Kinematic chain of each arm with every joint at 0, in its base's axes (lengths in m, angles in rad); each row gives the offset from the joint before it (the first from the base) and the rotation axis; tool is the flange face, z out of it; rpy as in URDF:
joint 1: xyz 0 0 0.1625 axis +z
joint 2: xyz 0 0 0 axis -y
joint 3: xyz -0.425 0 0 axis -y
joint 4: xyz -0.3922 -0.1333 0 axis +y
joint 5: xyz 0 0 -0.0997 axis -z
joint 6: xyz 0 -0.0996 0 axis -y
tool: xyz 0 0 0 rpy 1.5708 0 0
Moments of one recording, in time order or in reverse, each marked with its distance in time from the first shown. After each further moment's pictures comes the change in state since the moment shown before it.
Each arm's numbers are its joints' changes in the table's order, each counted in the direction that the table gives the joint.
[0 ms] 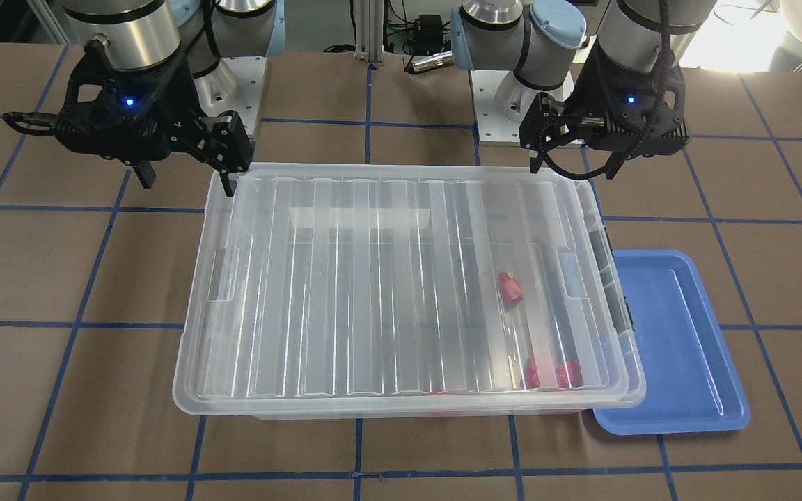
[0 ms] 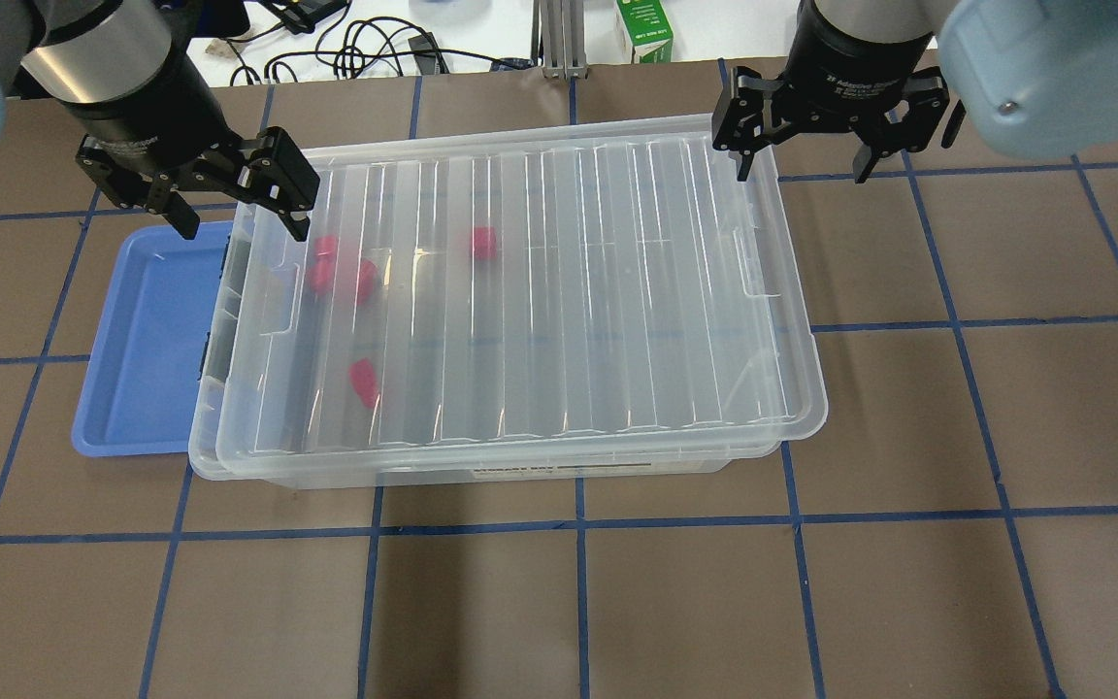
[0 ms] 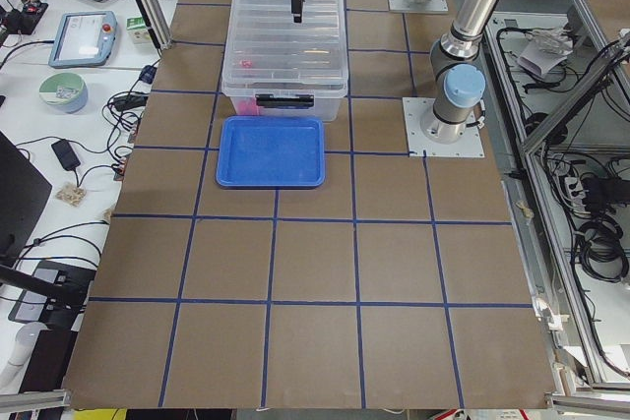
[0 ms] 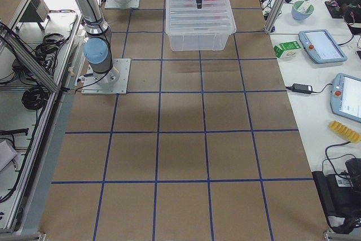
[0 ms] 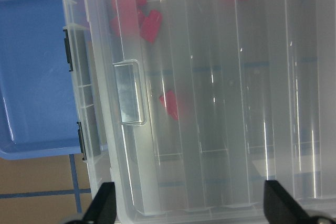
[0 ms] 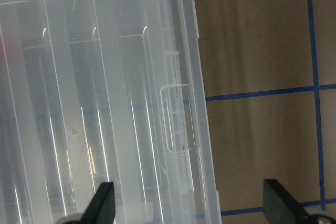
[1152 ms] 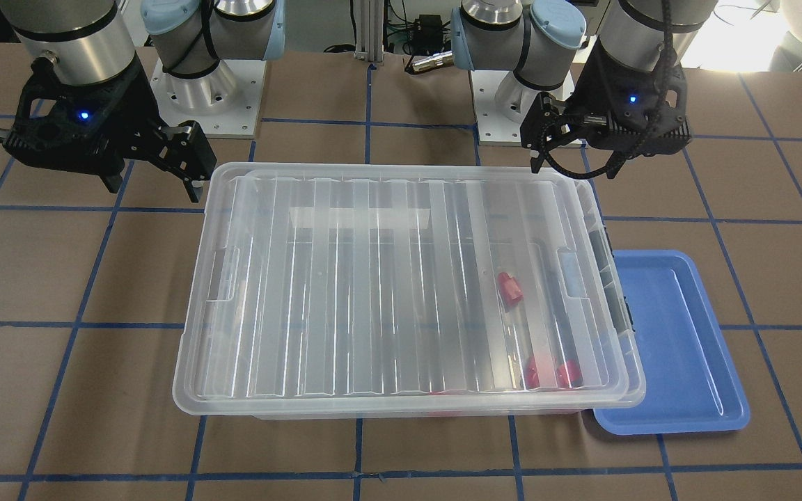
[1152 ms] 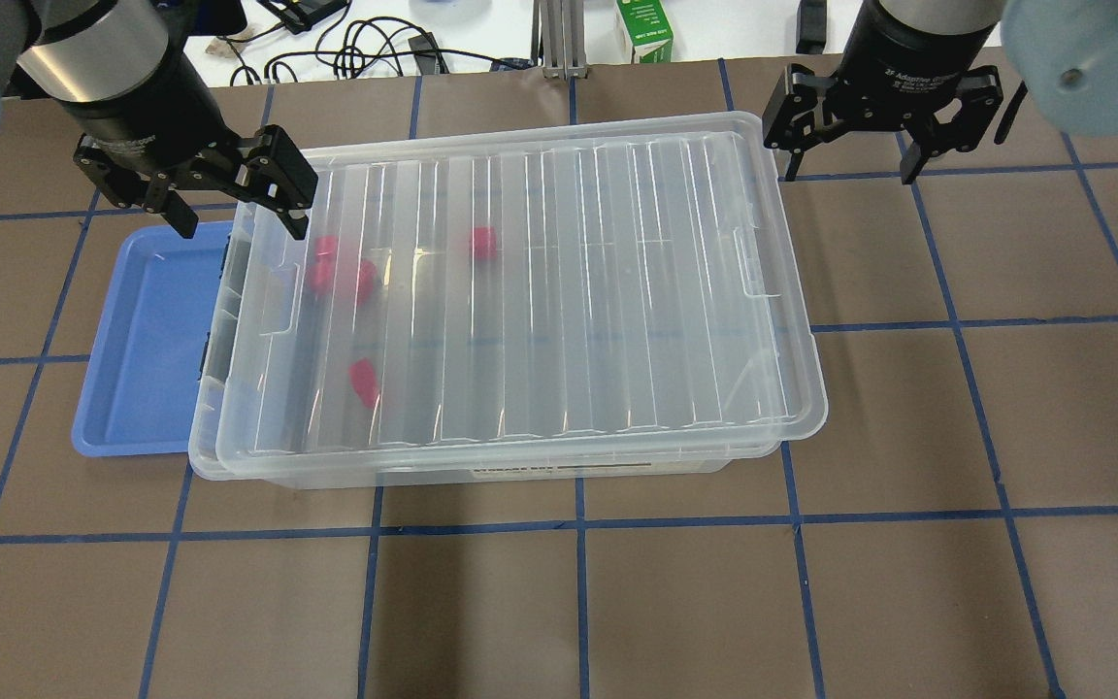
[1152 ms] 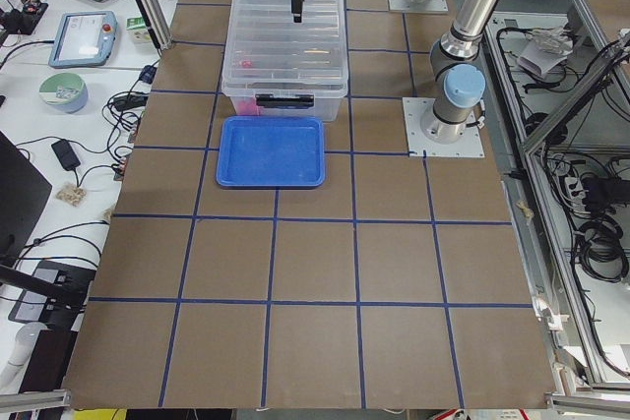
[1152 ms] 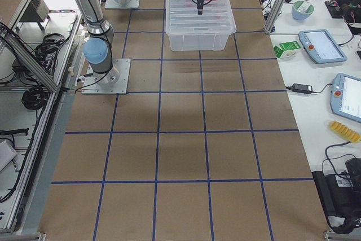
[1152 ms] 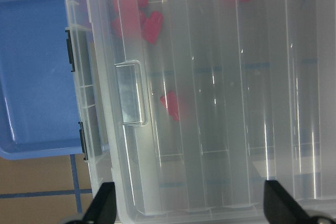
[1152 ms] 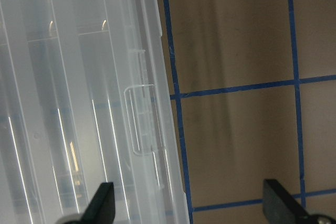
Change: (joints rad) left arm 0.003 0.001 0.000 -0.001 -0.003 -0.003; right arm -0.082 0.011 0.026 -0.030 -0.003 -0.063
